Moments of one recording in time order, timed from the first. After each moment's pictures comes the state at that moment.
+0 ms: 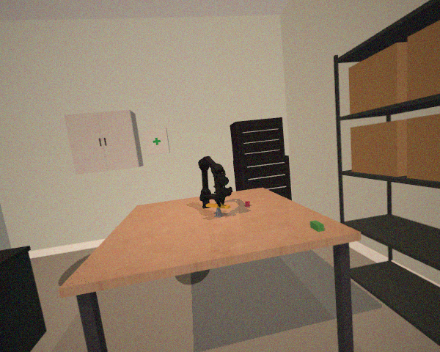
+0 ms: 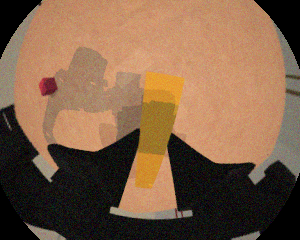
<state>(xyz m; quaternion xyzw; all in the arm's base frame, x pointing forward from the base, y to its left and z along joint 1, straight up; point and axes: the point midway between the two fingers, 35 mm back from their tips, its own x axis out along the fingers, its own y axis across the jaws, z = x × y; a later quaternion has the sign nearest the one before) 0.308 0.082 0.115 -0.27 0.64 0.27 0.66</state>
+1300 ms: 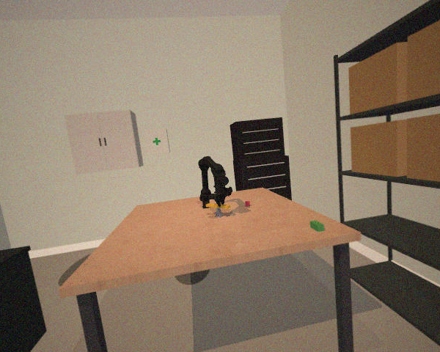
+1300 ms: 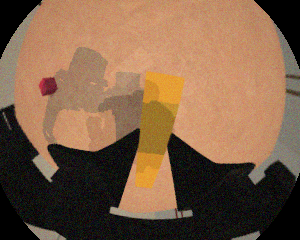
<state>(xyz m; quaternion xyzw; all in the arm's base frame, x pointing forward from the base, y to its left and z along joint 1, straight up) 0.308 0.082 0.115 -0.27 0.64 0.27 0.66</state>
